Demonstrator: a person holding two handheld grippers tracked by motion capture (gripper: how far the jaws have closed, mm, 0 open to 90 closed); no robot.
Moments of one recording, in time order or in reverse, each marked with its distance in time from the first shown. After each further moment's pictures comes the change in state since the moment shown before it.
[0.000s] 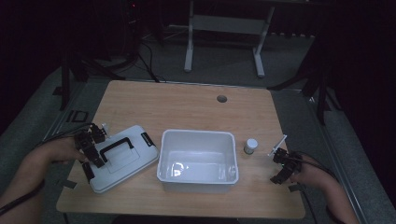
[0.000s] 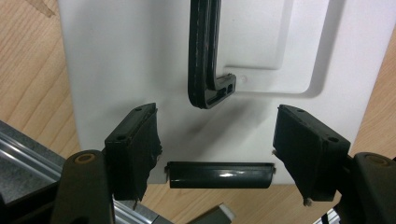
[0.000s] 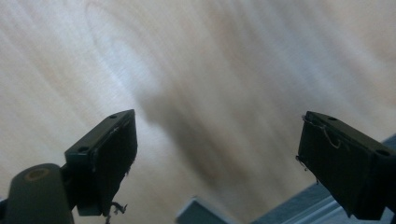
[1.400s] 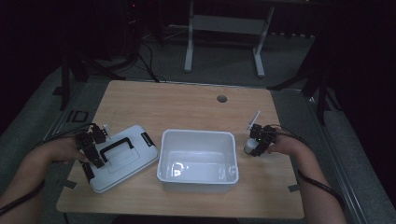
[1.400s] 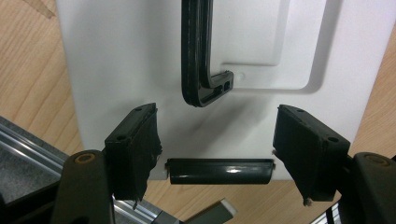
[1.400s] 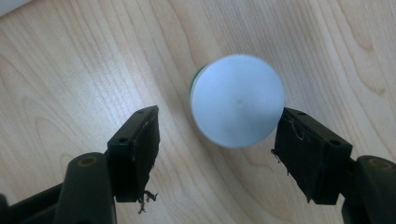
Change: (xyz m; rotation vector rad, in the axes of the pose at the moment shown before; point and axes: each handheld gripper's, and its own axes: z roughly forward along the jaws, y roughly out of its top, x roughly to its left) left arm -0.004 0.002 -0.002 0.018 0.018 0.022; right arm -0.025 0.105 -0.007 -0.041 -0.011 -0.180
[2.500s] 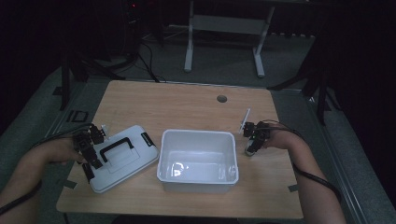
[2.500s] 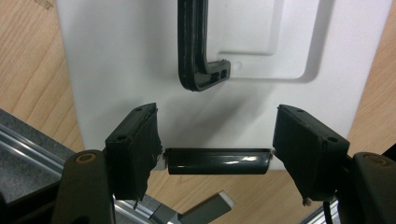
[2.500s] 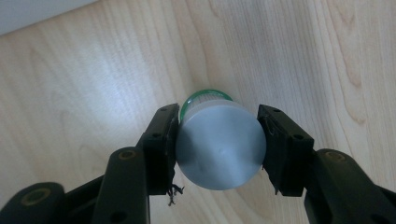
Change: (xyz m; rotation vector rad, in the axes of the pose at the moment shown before) left arm -0.001 -0.005 -0.002 0.000 -0.003 -0.003; right arm 0.010 0.027 -0.015 0.063 -0.008 -0.139
